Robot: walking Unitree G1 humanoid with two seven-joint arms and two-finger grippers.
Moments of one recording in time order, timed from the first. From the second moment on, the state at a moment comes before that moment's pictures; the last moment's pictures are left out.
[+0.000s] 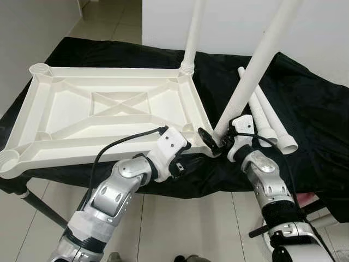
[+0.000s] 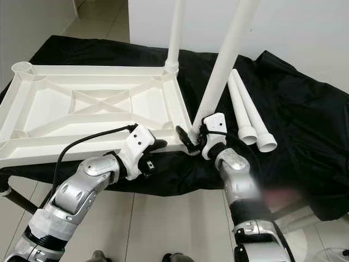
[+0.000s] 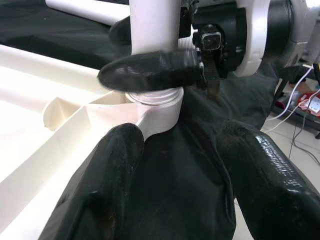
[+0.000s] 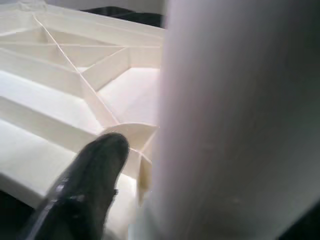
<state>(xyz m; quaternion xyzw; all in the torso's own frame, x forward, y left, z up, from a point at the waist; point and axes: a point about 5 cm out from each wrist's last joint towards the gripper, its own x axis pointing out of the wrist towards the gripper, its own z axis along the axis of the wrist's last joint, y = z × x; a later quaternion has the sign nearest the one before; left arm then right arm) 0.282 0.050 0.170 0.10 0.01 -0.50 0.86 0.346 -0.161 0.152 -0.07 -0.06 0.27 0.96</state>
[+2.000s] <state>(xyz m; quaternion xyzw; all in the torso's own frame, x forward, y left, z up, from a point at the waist) 0.288 0.057 0.175 0.10 0.01 -0.48 0.87 0.340 -0.129 0.165 0.08 -0.08 0.00 0.99</state>
